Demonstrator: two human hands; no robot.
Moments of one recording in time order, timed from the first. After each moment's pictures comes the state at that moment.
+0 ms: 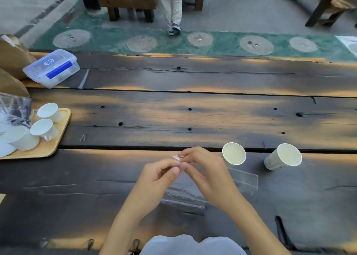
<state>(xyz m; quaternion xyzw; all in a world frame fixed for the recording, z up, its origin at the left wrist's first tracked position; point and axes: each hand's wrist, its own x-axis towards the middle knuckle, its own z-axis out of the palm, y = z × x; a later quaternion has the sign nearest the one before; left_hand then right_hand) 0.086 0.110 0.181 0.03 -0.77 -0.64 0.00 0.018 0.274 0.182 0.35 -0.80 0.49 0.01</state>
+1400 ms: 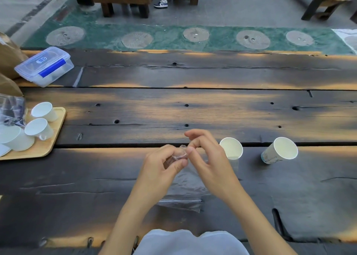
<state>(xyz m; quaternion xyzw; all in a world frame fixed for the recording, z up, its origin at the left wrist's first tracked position) 0.070 0.126 0.193 0.03 -0.83 -0.55 0.06 0.015 0.276 0.194 0.23 -0.81 0.54 -0.05</state>
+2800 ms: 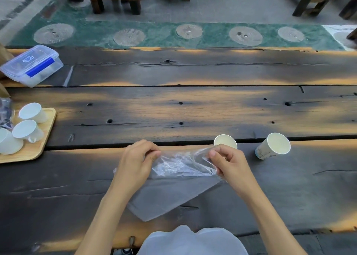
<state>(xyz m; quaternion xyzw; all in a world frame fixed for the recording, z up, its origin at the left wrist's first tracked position) 0.054 0.081 0.159 0.01 -0.93 -0.36 0.10 0.003 0.337 0.165 0.07 -0.76 0.63 -0.16</state>
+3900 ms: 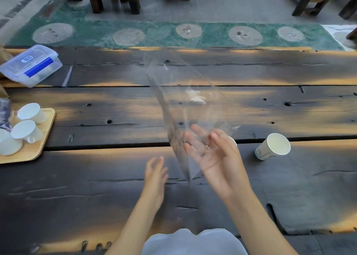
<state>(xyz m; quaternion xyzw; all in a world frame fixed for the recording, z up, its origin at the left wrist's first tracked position) 0.049 0.143 0.073 0.43 -0.47 -0.77 -0.01 0.010 0.287 0.215 -0.07 -0.30 0.92 -0.23</state>
